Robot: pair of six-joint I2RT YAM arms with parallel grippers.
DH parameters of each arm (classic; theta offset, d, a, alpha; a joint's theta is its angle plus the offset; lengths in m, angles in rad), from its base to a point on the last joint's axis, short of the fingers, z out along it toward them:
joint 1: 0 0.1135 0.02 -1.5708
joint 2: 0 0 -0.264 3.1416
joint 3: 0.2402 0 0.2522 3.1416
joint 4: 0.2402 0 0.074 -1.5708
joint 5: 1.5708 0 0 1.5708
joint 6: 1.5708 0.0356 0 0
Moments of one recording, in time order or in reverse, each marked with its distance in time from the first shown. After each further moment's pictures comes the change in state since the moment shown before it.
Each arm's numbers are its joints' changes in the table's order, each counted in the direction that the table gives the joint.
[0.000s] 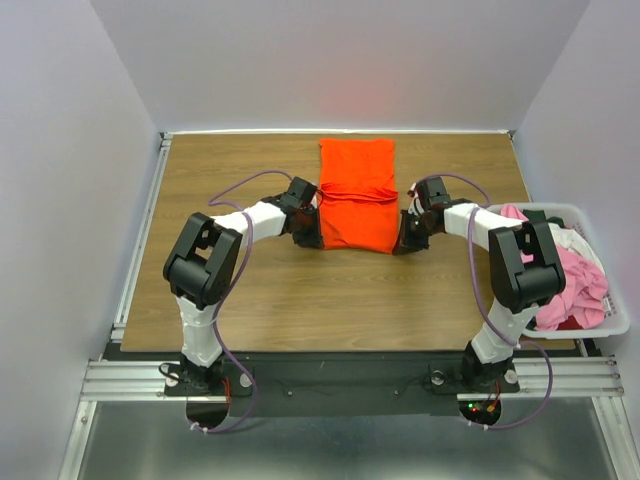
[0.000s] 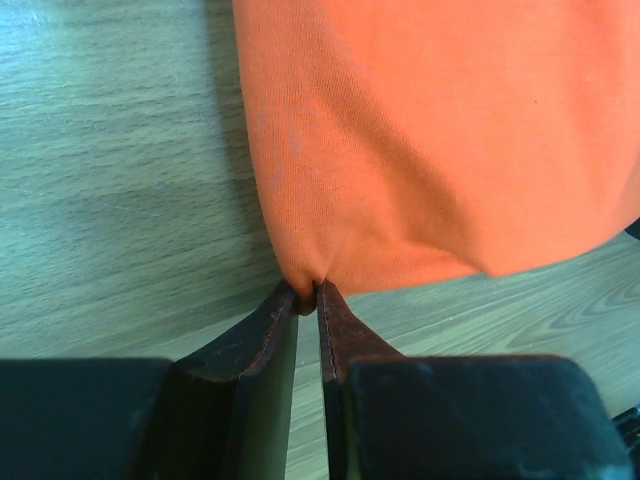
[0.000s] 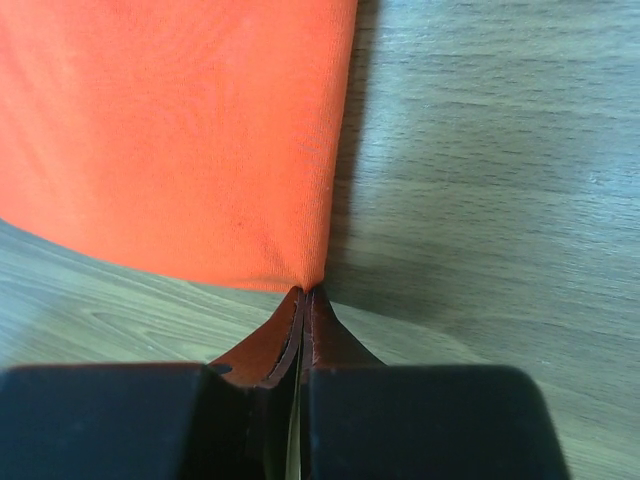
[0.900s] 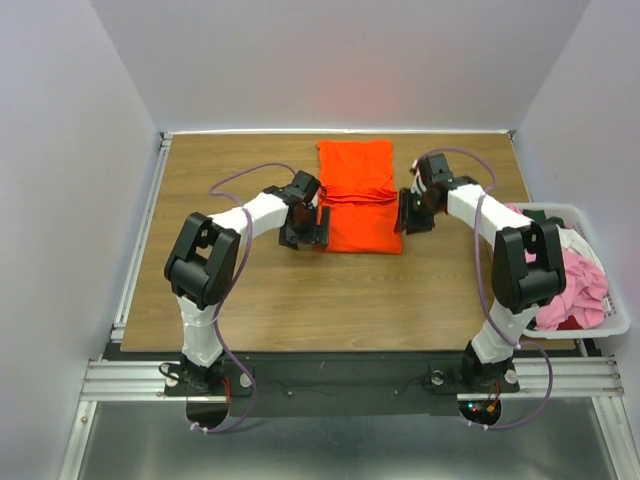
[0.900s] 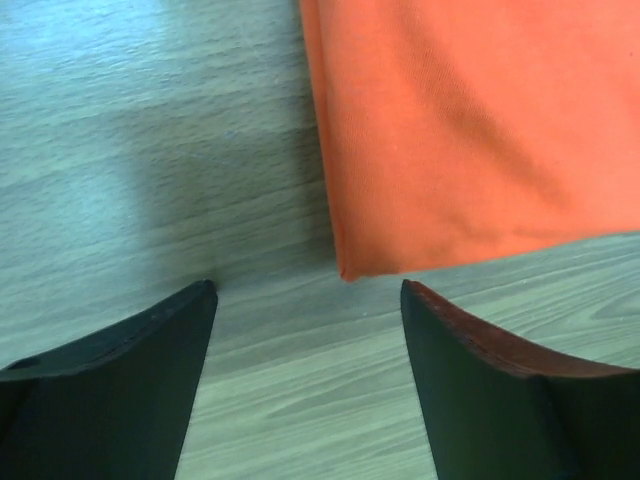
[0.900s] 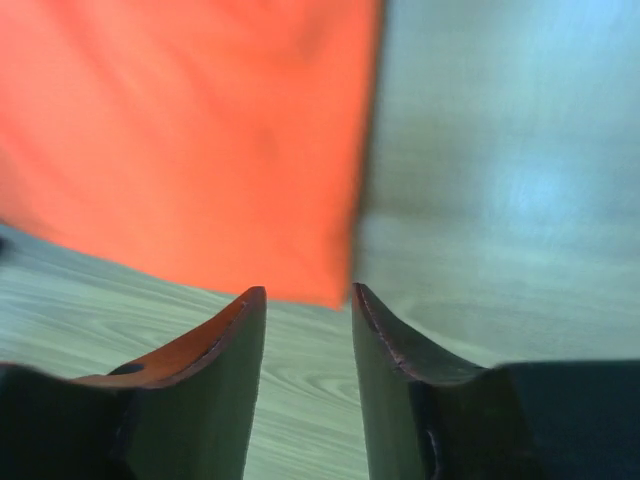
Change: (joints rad) left arm -0.006 0.003 0.105 0.235 -0.096 0.147; right arm 0.000 -0.006 0.156 0.164 0.115 -0.076
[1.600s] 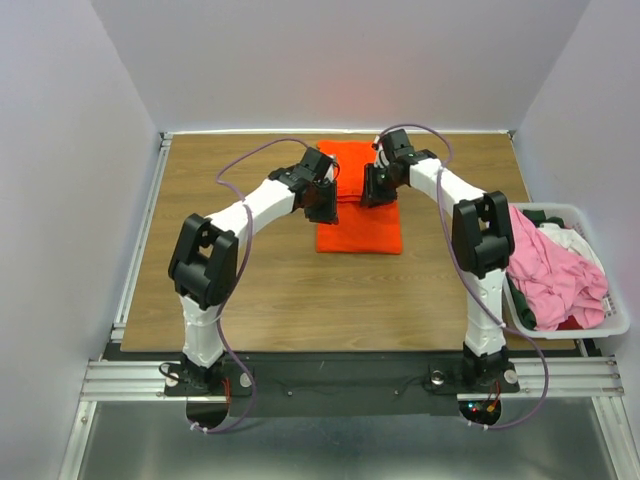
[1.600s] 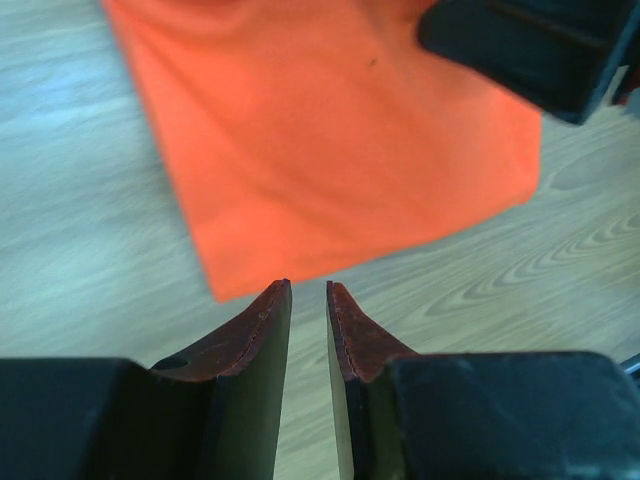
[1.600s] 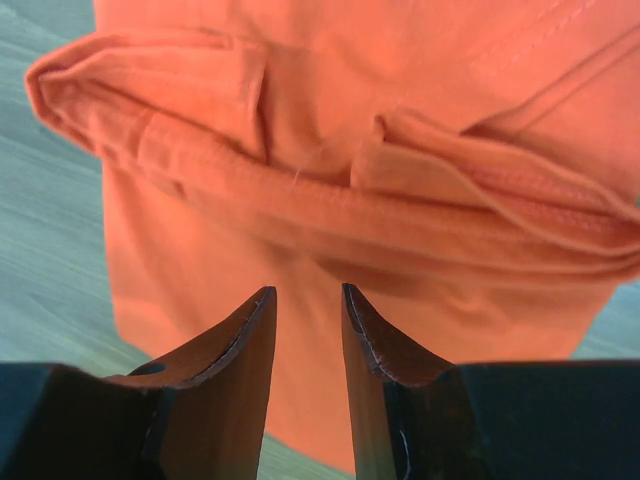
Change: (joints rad) left arm -0.037 -0.024 0.213 0.035 0.061 -0.058; right arm 0.100 0.378 0.550 0.041 -0.074 0.016
